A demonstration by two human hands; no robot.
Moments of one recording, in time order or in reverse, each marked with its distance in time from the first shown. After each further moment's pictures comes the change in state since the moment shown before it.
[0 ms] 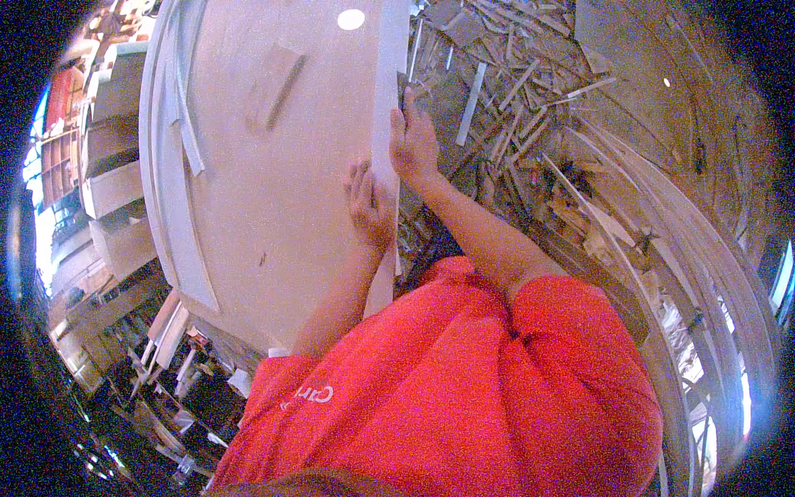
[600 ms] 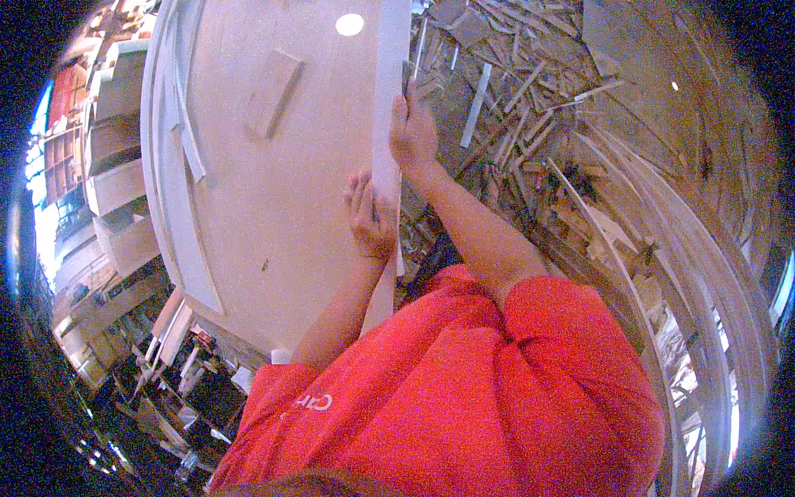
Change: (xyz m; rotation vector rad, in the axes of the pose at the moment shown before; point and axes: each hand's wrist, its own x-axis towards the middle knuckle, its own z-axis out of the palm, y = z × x) left_hand -0.001 0.010 -0.004 0.050 -0.001 -0.018; right_hand 0.037 -0.004 0.007 0.097 0.019 0.068
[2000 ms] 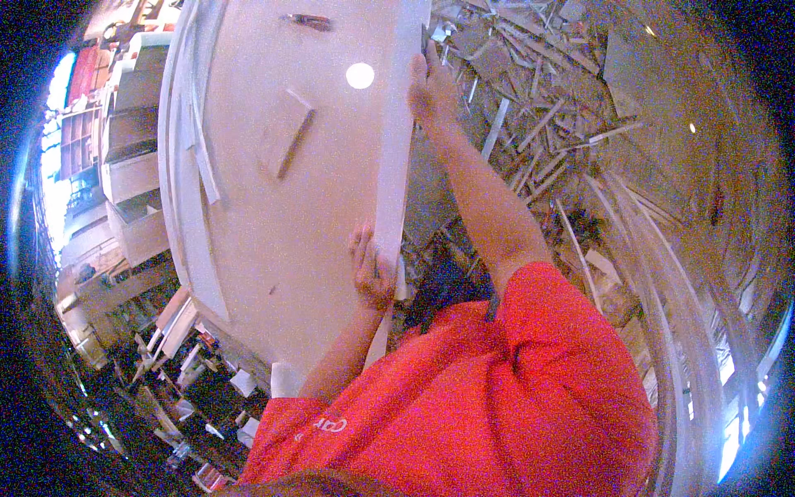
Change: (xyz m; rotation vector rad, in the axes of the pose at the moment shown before) left_hand 0.003 0.010 -0.001 0.037 0.023 0.029; right_hand 0.189 -0.014 0.004 -0.015 0.131 -0.160
